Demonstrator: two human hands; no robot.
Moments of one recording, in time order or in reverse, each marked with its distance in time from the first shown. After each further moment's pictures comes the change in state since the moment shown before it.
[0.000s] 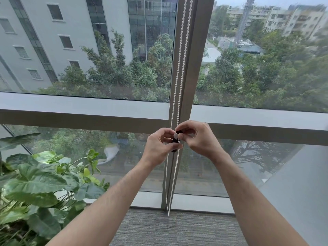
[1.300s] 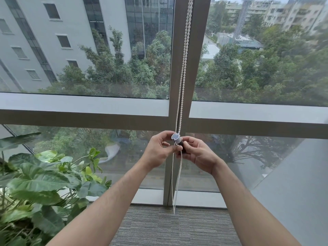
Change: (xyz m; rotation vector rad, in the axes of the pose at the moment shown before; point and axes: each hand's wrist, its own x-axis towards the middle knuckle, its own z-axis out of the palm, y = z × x) left_hand -0.015 -0.003 -0.003 0.107 -0.120 0.028; right_hand -0.043 0.062 0.036 1.117 -0.261 0.488
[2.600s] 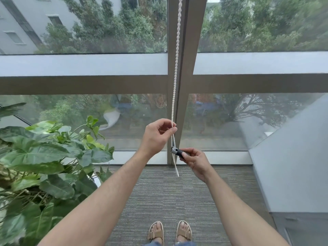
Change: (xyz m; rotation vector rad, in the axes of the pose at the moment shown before) left_hand -0.033 -0.080 0.009 0.104 0.067 -0.133; right_hand -0.041 0.178 -0.024 0.186 0.559 0.252
